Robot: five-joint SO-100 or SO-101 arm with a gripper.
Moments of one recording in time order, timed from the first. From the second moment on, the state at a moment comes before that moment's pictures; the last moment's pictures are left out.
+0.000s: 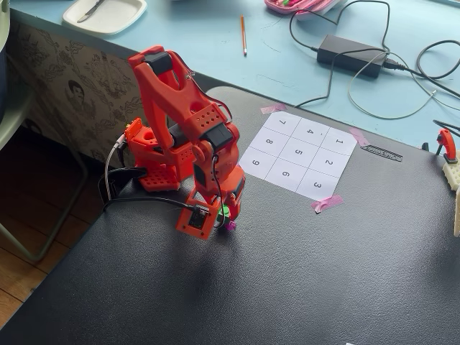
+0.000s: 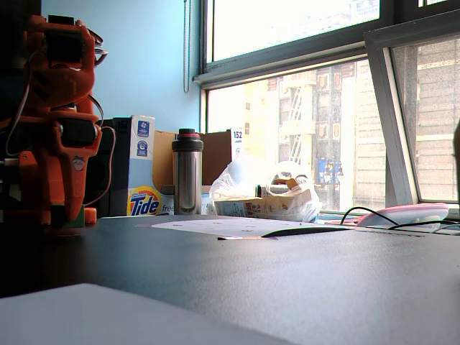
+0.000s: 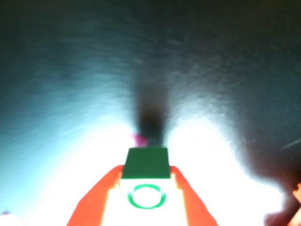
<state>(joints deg) 22.2 121.1 131.0 61.9 -19.1</state>
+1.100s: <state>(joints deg) -26.6 82.4 60.6 83.0 -4.7</state>
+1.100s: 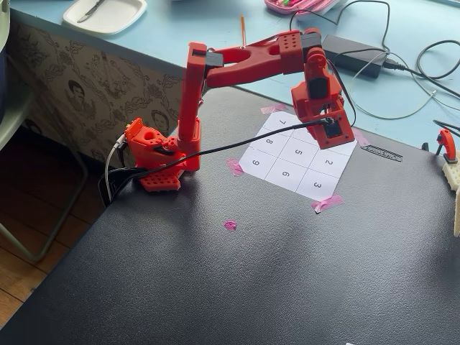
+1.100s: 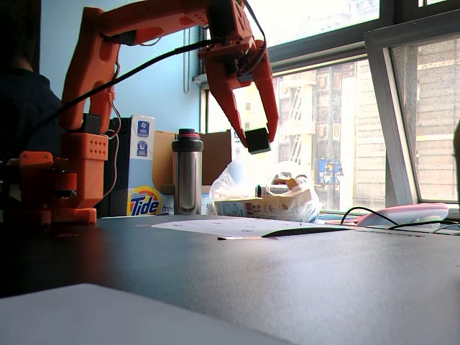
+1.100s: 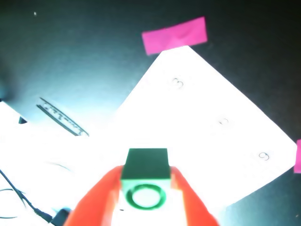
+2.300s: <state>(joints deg) -28.9 64.7 65.0 64.4 -0.4</state>
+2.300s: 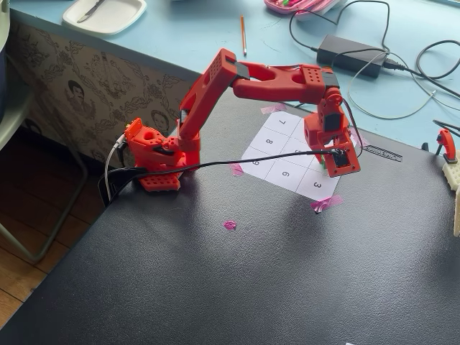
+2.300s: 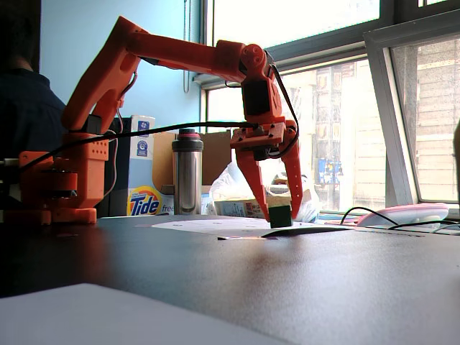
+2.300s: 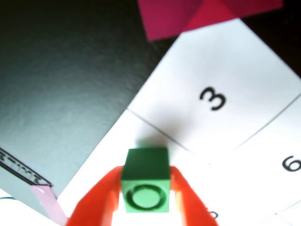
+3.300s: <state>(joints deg) -18.7 99.9 57.2 86.0 -7.5</state>
